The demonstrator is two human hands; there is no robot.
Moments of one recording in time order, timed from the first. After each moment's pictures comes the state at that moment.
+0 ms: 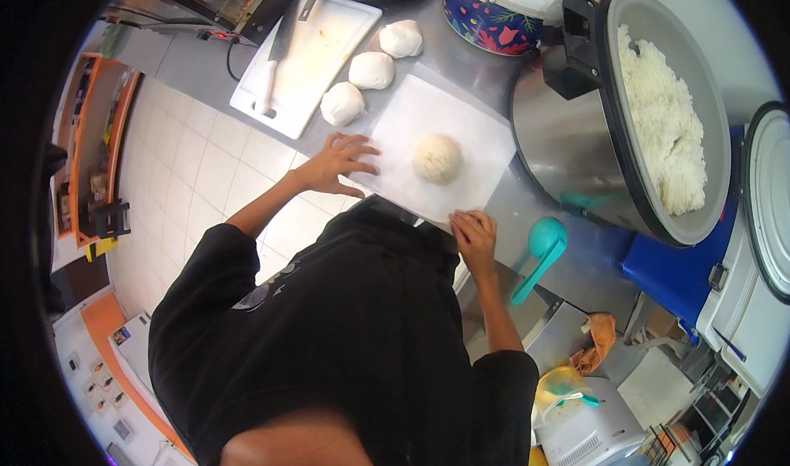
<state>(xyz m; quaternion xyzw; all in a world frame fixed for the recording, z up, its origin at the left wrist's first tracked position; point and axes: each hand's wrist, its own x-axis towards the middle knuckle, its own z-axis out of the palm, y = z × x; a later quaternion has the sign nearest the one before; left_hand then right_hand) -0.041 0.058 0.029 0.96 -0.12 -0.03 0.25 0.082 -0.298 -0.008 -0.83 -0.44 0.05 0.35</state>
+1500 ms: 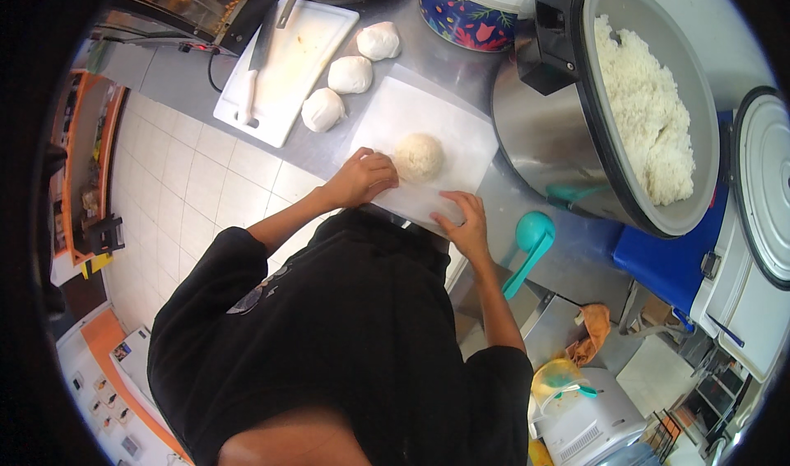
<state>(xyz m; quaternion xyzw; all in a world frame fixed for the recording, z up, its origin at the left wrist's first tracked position) 0.010 -0.014 0.024 0.94 -0.11 0.07 0.33 0.107 -0.276 0.019 -0.83 -0.32 0.13 0.44</state>
